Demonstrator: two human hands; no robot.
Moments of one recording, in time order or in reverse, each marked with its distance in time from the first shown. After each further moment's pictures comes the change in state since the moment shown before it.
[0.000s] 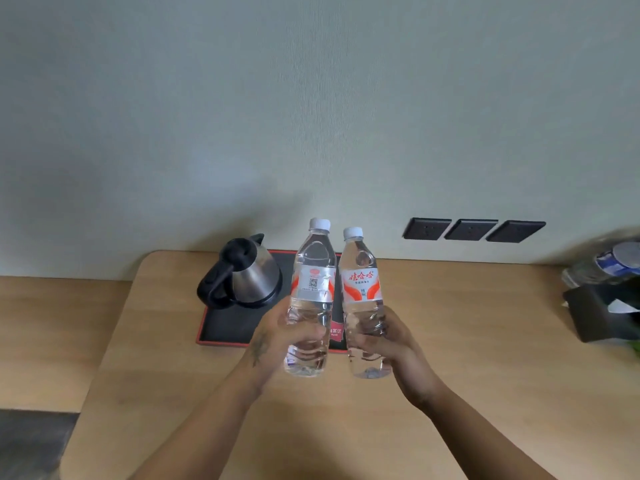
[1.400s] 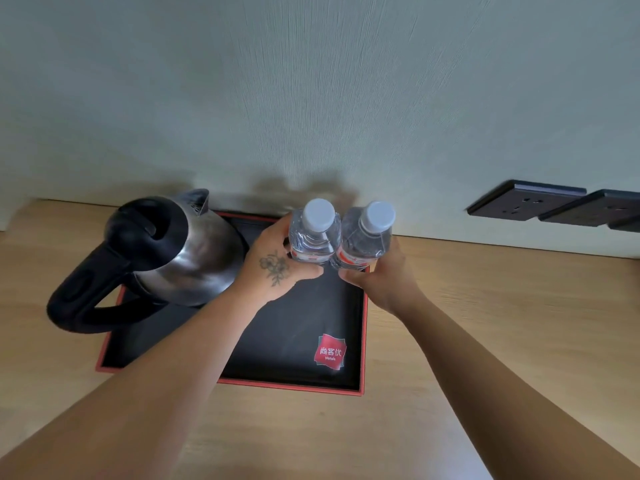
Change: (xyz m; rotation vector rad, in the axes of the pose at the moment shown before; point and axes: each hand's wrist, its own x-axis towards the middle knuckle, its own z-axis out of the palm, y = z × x) left_hand 0.288 -0.096 -0.027 0.336 0.091 0.197; right_hand 0.270 0.090 -0.038 -0.731 0.169 -0.103
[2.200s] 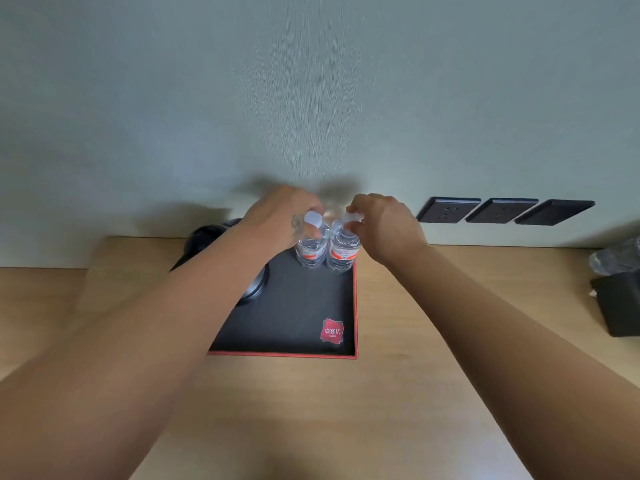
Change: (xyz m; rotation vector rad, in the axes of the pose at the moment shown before) left_hand -0.028 0.169 -0.060 0.847 -0.123 0.318; right_hand -0.044 -0.147 -0.093 -0.593 0.089 -0.151
